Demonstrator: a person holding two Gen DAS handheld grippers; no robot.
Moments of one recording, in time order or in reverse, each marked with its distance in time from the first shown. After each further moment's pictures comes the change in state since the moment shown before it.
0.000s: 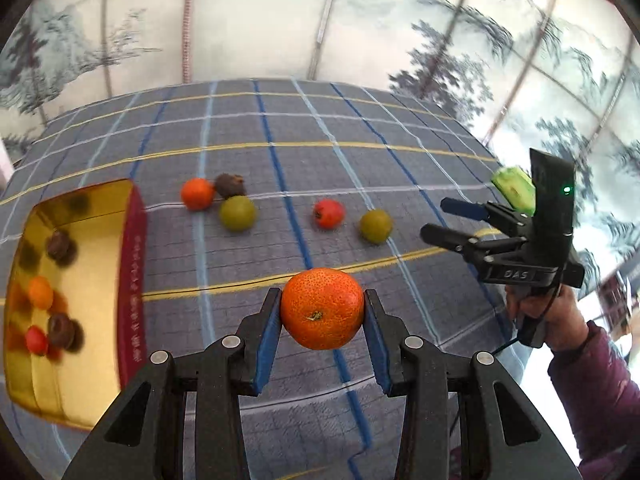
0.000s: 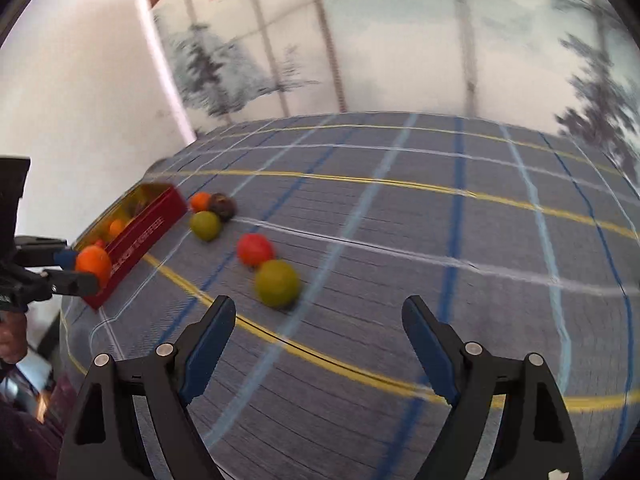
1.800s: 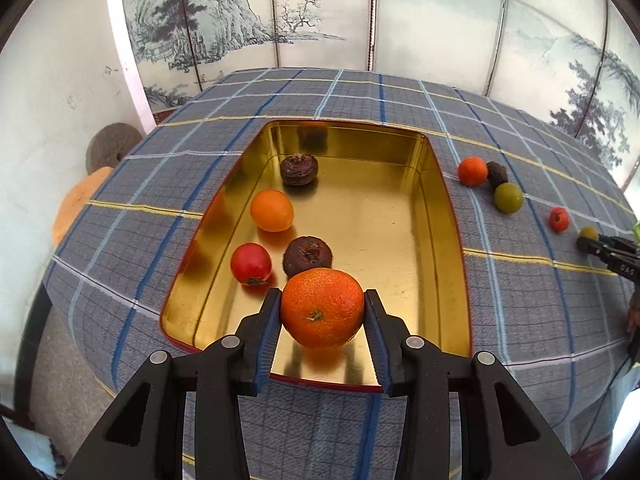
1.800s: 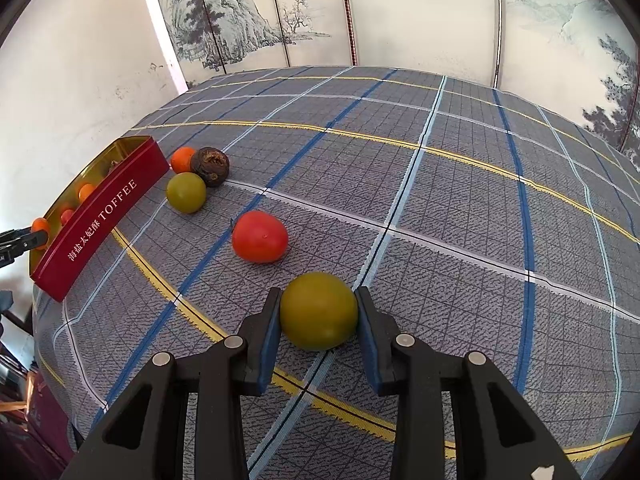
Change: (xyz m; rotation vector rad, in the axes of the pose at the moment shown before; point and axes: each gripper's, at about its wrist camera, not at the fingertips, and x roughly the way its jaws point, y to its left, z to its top) left arm -0.044 0.154 -0.074 -0.232 -0.047 0.472; right arm 0.071 0.017 0.008 -0.032 0.146 -0.052
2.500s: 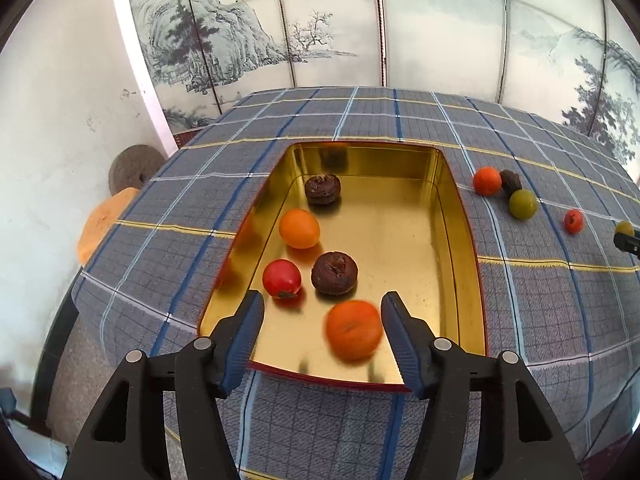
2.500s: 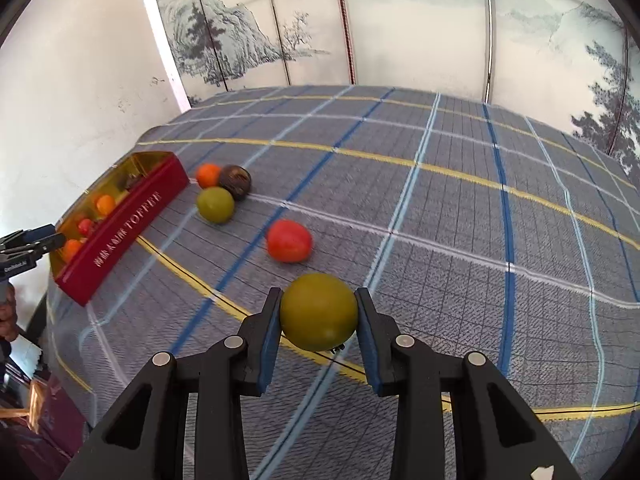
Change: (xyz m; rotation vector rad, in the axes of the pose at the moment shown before) left arm -0.013 0.004 0.001 0.023 -0.064 0.080; right arm -0.042 0.021 -0.003 0.006 -0.064 -0.004
